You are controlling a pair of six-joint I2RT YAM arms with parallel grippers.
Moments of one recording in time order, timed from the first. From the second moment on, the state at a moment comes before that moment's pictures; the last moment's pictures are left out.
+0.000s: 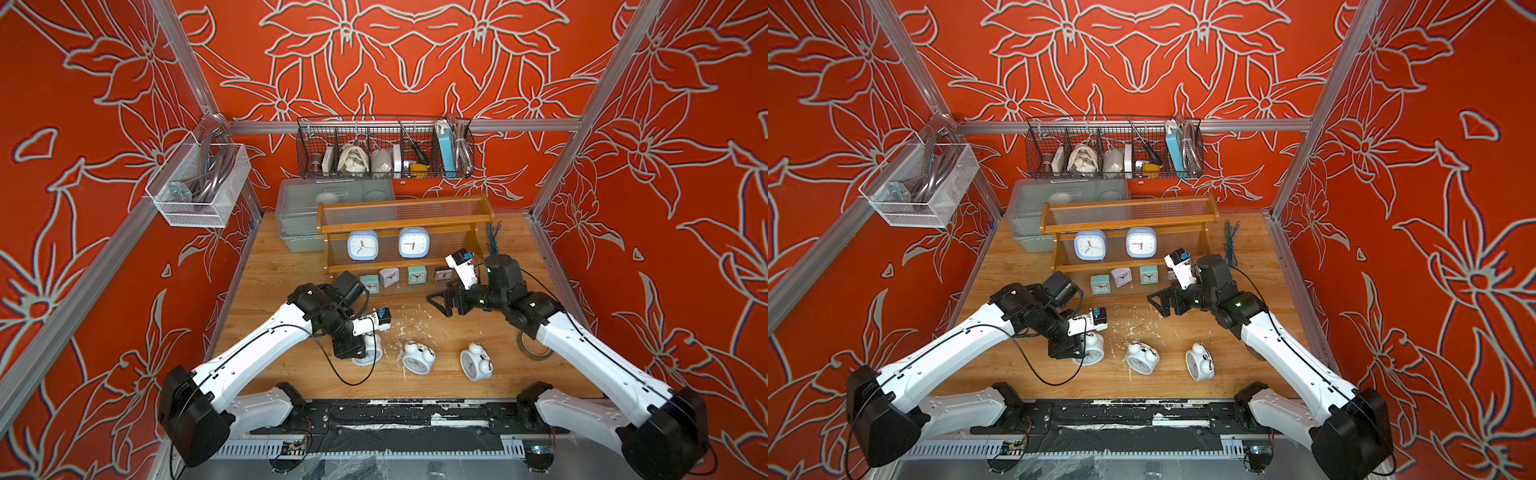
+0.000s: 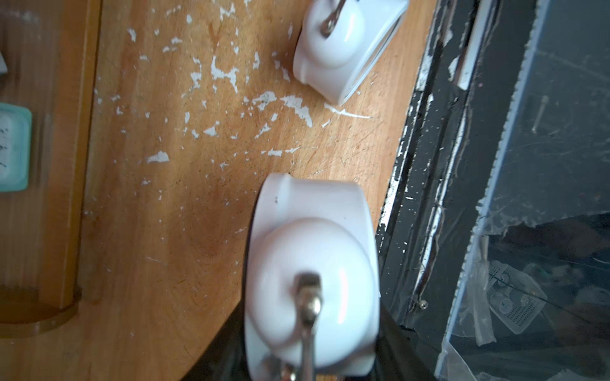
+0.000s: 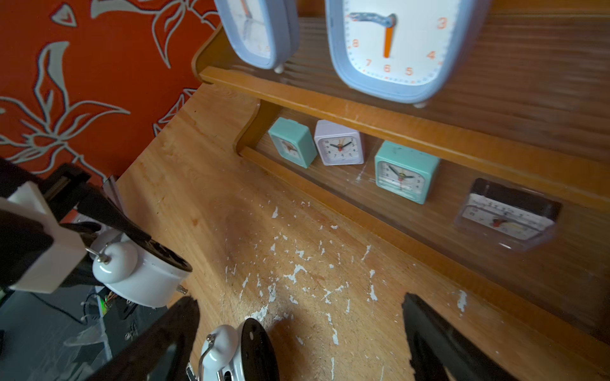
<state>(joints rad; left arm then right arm) -0.61 1.17 1.04 -1.19 0.35 0.60 0.54 1.07 0.84 -0.39 -0.46 0.12</state>
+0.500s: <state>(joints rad) -0.54 1.17 1.13 -1.27 0.56 0.82 0.74 1.07 0.80 -0.25 -0.65 0.01</state>
